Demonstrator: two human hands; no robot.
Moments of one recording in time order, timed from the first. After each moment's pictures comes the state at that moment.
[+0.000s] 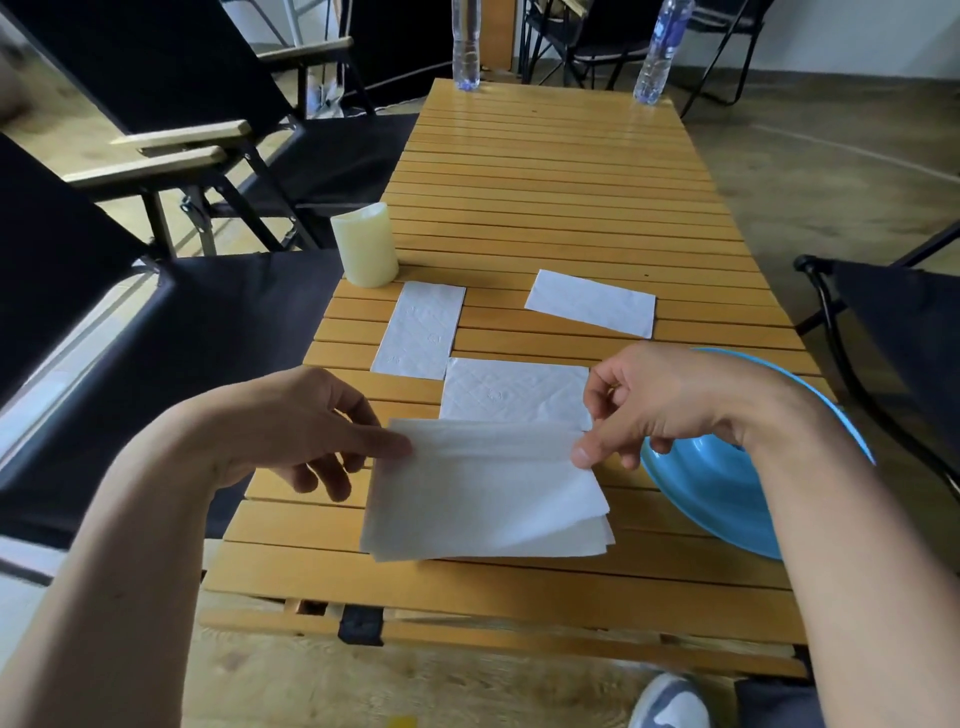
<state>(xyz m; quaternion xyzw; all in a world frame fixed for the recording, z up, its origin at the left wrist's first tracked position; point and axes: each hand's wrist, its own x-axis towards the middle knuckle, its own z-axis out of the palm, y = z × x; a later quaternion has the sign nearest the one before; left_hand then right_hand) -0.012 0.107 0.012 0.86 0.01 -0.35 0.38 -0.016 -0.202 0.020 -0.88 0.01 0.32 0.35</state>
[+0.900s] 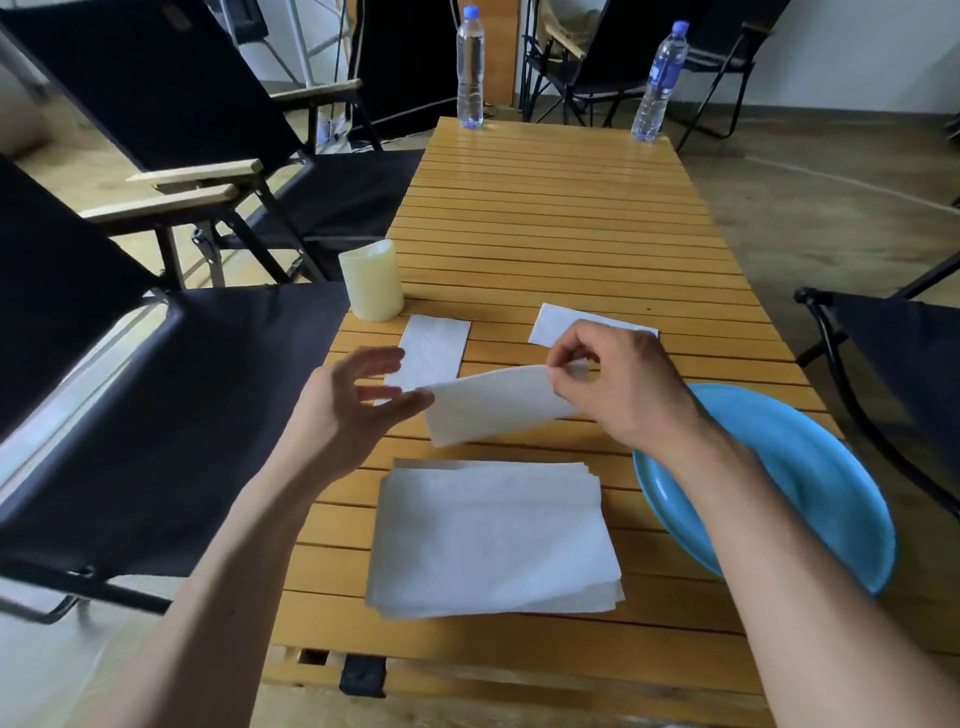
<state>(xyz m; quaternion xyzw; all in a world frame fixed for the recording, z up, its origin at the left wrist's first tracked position) 0.022 0.086 -0.037 0.88 -0.03 0.02 0.48 0.022 -0.183 -0.018 -0.93 -0.09 -0.12 0.33</state>
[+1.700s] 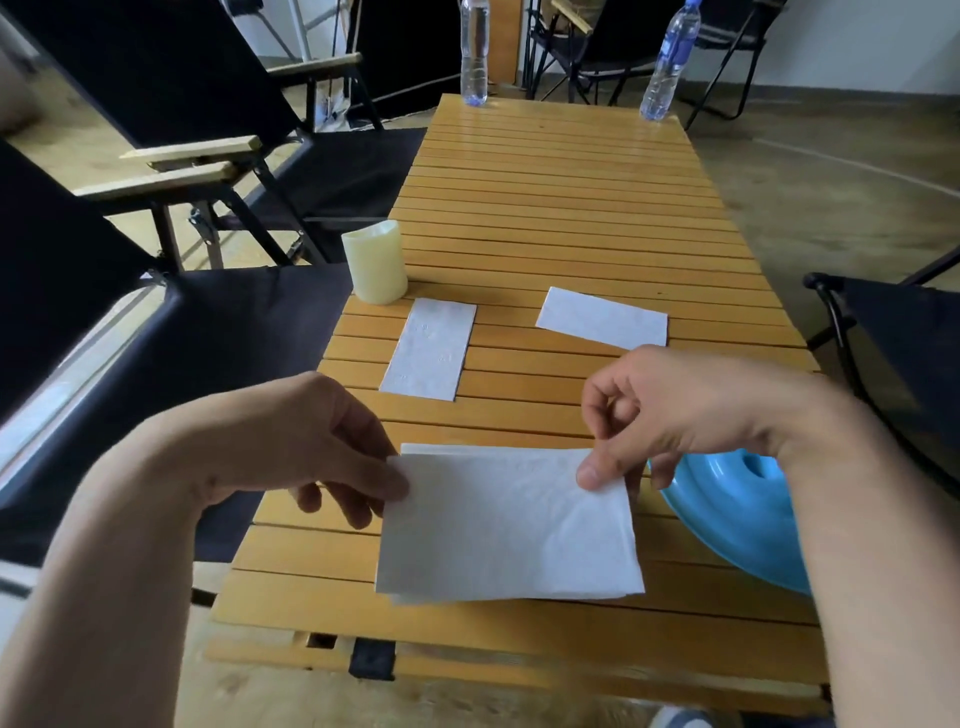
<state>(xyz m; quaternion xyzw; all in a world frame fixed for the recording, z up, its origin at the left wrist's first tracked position) -0.008 0.117 0.028 0.84 -0.09 -0.38 0.36 -0.014 -0.190 0.044 -0.85 -0.07 0.35 0.39</state>
